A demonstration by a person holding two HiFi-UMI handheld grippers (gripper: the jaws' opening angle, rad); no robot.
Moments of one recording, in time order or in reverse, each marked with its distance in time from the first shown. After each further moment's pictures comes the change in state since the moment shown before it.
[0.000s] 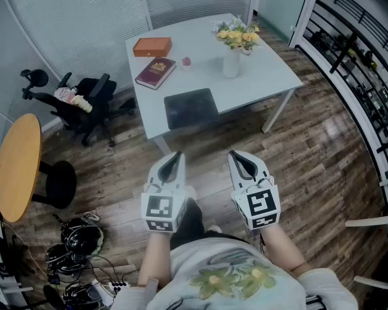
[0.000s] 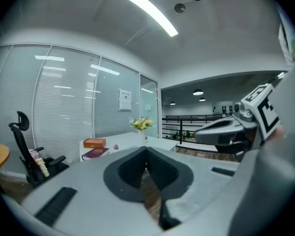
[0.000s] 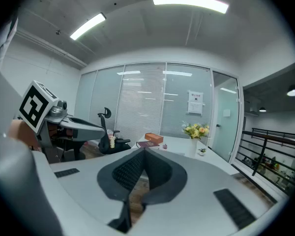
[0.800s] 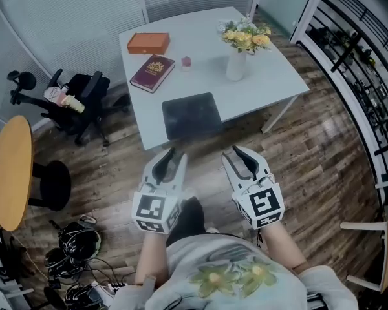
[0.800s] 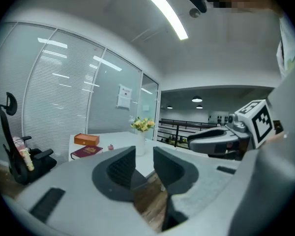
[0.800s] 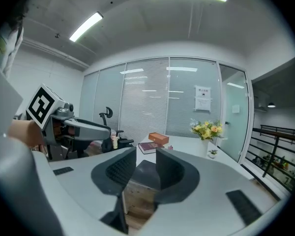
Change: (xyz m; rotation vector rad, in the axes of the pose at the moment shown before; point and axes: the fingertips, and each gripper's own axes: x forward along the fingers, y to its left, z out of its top) left arm 0.077 0.060 0.007 -0.111 -0.021 -0.084; right arm 0.096 -0.024 0.011 0.010 0.003 0.076
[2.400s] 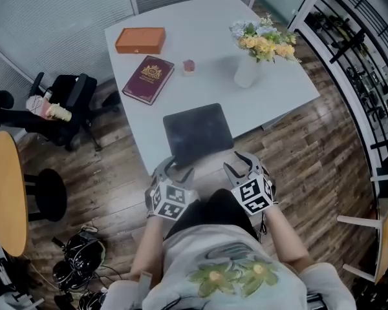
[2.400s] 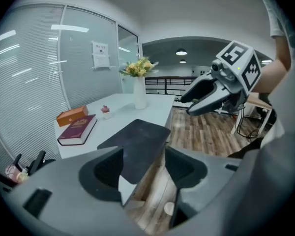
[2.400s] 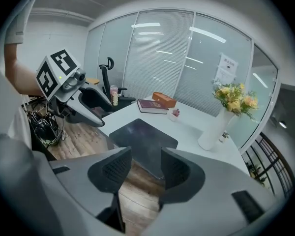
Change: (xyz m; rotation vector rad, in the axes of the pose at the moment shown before) left arm 0.134 0.105 -0.168 0.259 0.505 -0.166; right arm 0.163 -0.045 -0.140 -0.200 0.475 0.068
